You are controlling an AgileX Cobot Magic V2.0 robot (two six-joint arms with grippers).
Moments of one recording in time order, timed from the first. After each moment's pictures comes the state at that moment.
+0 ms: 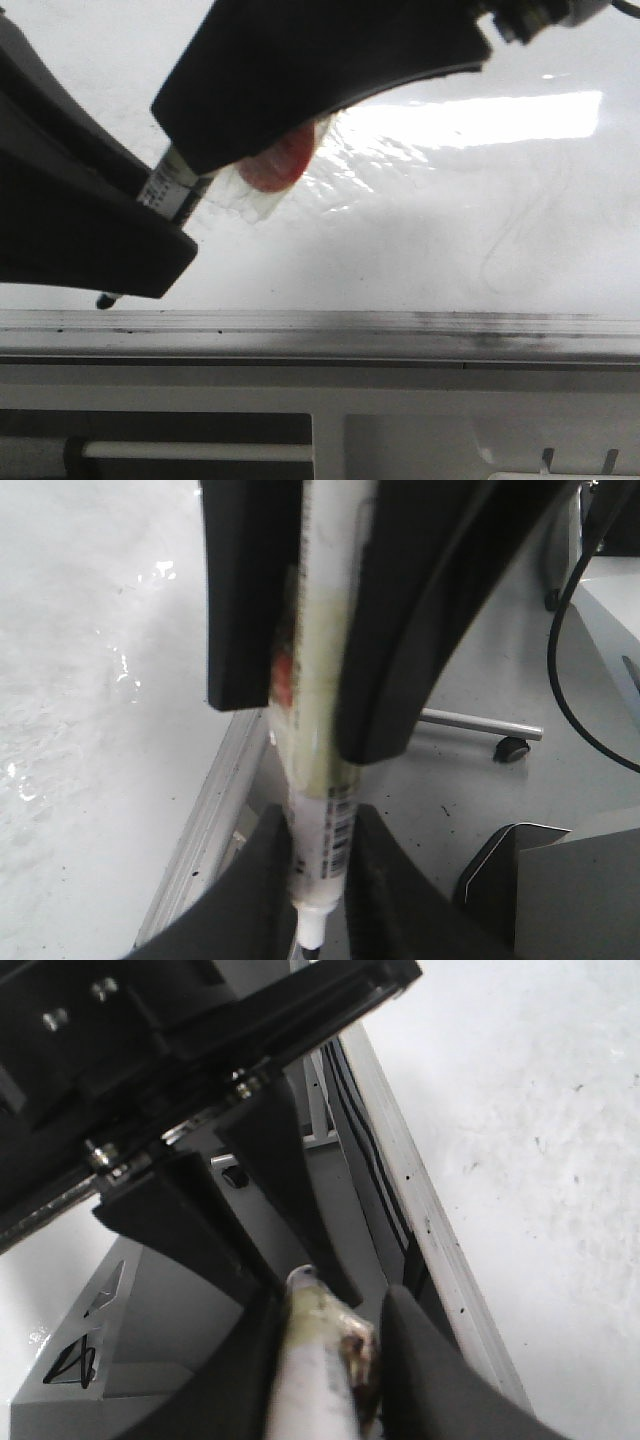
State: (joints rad) left arm -0.95 0.99 -0.61 -0.64 0.40 1.00; right arm 0.81 1.14 -0.81 0.80 0.49 -0.93
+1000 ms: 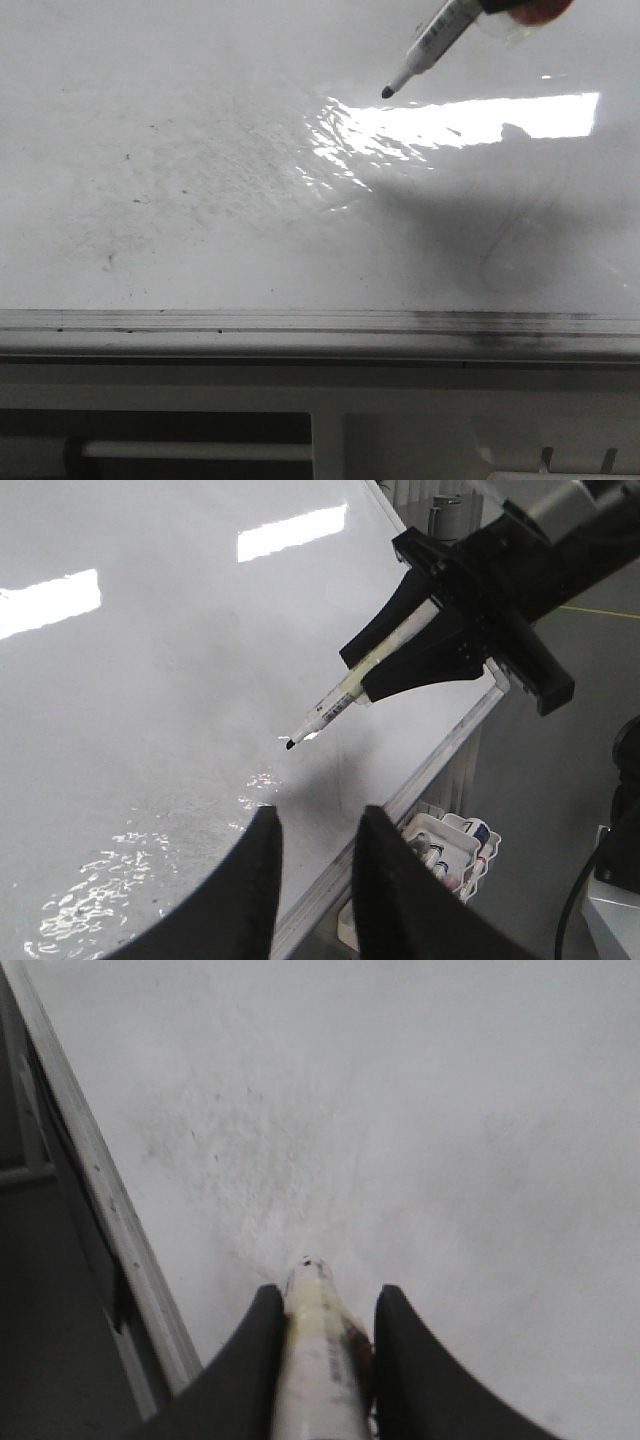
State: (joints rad) left arm -0.81 0.43 -0.50 -0.82 0.35 0.82; right arm 0.78 0.86 -0.69 -0.22 0.33 -0.22
